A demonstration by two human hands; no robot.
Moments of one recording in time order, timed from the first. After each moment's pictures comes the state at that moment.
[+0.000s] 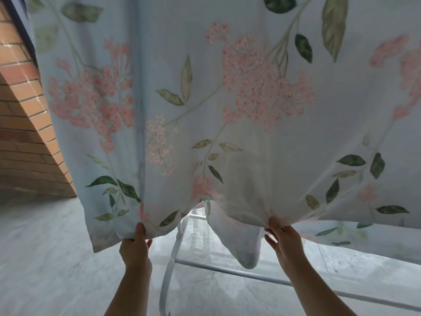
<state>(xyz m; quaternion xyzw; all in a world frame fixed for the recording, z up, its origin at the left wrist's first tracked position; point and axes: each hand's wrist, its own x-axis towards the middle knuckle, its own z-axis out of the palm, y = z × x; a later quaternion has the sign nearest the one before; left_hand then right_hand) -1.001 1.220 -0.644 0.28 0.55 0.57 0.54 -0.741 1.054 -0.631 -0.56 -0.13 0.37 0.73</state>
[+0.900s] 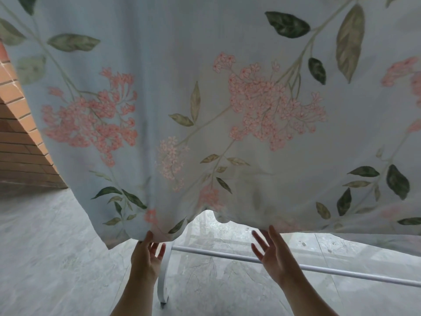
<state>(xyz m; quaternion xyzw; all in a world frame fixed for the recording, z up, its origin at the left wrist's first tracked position) -1.004 1.210 -0.704 0.13 0.49 0.46 0.73 -0.757 1.035 -0.696 -0.44 0.01 0.50 0.75</state>
